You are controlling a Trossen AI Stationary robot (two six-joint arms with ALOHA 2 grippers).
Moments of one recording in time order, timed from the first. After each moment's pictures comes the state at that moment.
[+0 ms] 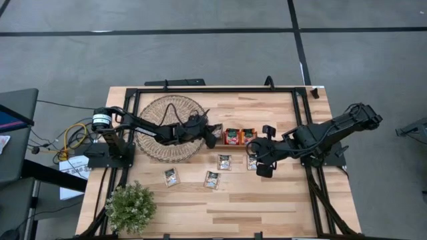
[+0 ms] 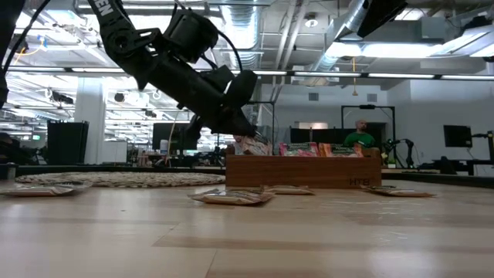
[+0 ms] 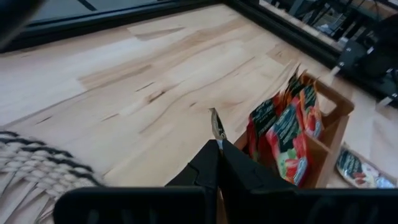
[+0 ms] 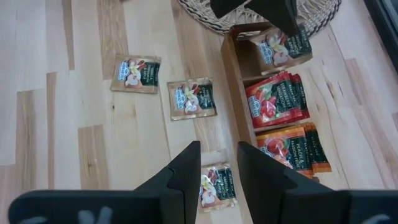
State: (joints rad) left arm 0.11 1.76 0.77 0.57 -0.39 -0.51; right arm 0.38 1.33 1.25 -0.99 0.34 0.39
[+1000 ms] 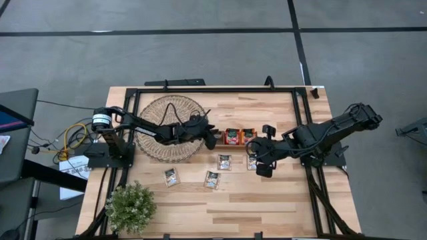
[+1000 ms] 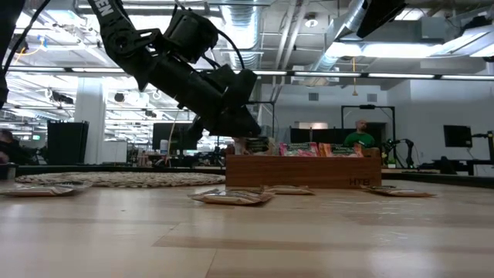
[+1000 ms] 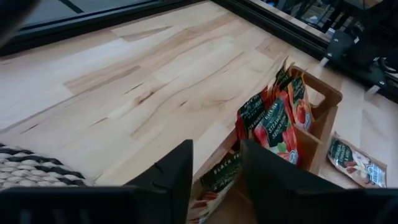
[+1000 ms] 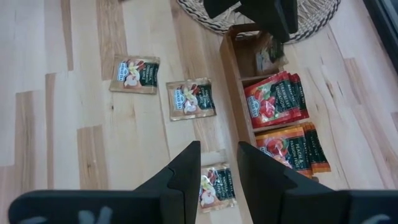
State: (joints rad) left arm 0.11 1.76 0.77 0.58 -0.34 -0.46; right arm 0.37 1.33 1.25 -0.99 0.34 0.39
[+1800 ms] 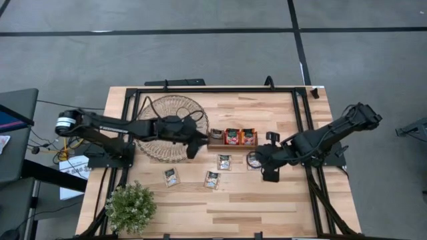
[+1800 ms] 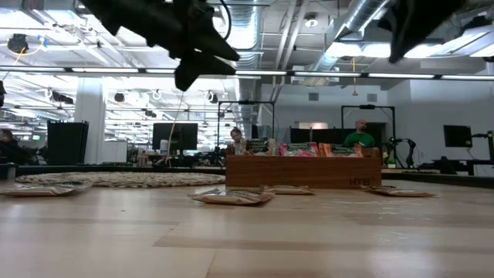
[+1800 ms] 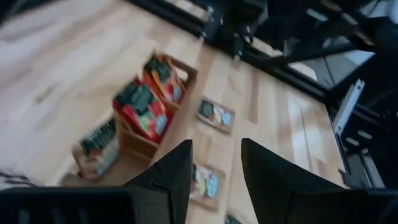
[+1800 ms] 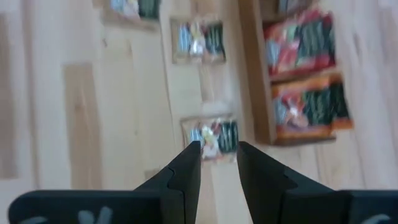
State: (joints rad) left arm 0.05 1.33 0.77 0.18 0.01 -0.44; right arm 0.42 1.33 1.15 -1.06 0.28 0.42
